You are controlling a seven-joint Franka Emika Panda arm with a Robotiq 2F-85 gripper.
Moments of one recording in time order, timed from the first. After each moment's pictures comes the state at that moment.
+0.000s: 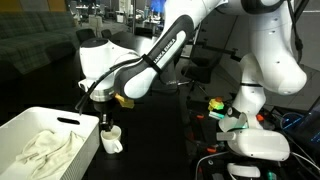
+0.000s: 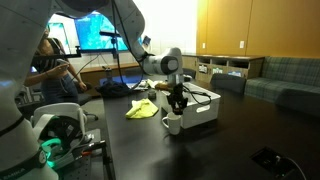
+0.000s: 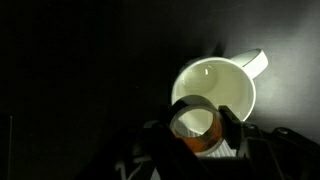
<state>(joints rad) 0.20 0.56 0.06 -1.88 -0.22 2.41 0.10</state>
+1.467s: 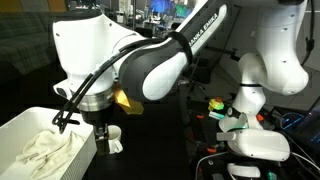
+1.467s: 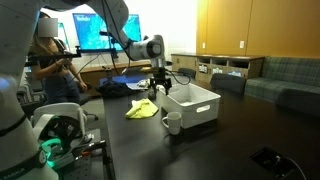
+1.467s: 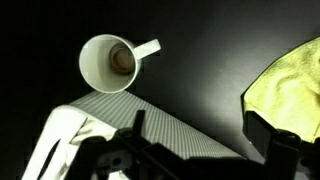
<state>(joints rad) 0.33 0.45 0.16 -1.84 -0.21 2.26 0.10</state>
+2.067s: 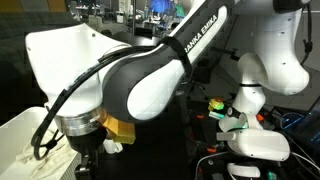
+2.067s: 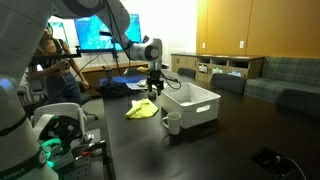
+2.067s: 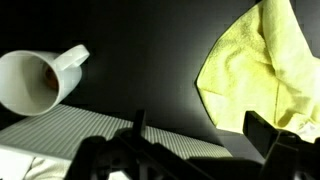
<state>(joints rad) 0.38 0.55 0.18 -1.73 -0.06 2.24 0.28</state>
